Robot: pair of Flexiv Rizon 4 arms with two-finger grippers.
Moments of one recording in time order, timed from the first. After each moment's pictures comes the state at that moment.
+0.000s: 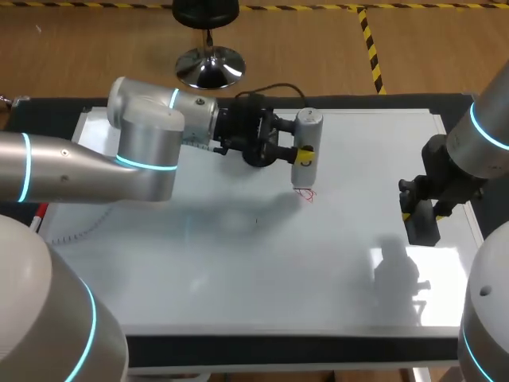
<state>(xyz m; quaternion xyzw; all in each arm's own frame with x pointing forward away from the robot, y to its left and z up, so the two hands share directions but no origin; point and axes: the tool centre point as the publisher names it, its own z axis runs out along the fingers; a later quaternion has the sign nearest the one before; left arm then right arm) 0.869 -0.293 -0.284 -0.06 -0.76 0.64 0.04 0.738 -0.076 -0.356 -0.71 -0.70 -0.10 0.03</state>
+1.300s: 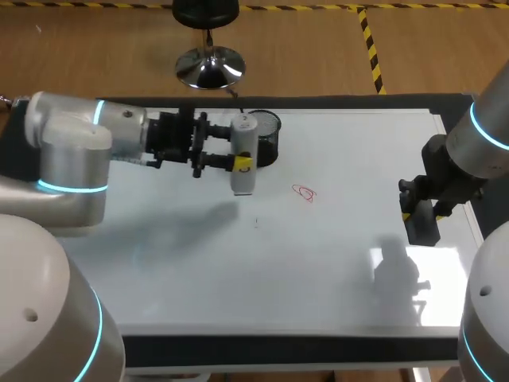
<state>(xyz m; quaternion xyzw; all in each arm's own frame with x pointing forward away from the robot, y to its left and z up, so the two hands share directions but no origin) 0.848 -0.168 -0.275 -0.01 -0.77 0.63 -0.01 0.738 -0.076 -0.356 -0.71 -0.70 -0.10 0.03</state>
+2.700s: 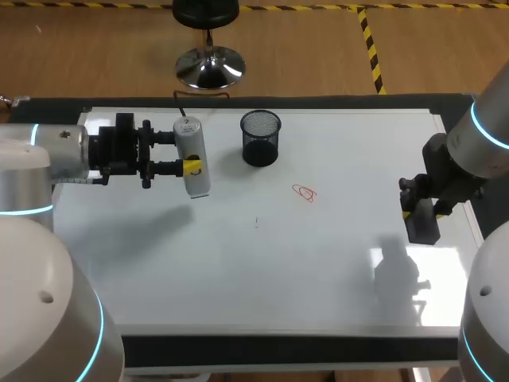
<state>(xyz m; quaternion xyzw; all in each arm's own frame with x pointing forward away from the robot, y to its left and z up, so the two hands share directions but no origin) 0.840 -0.077 -0.271 0.03 -0.75 0.66 -0.06 0.742 -0.077 -0.354 -0.71 -0.70 -0.11 0.02</state>
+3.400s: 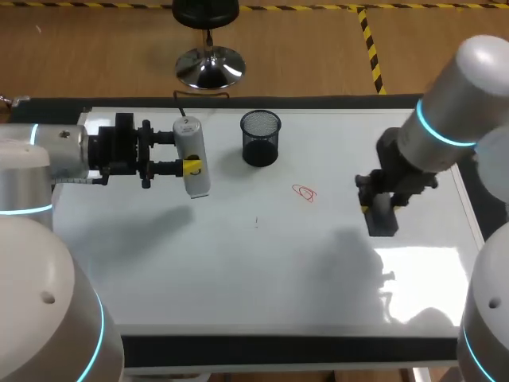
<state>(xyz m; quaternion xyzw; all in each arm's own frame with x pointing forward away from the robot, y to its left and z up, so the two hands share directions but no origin) 0.840 -0.077 -0.271 0.03 -0.75 0.66 -0.06 0.761 0.000 -0.356 -0.67 -0.73 -0.11 0.01</state>
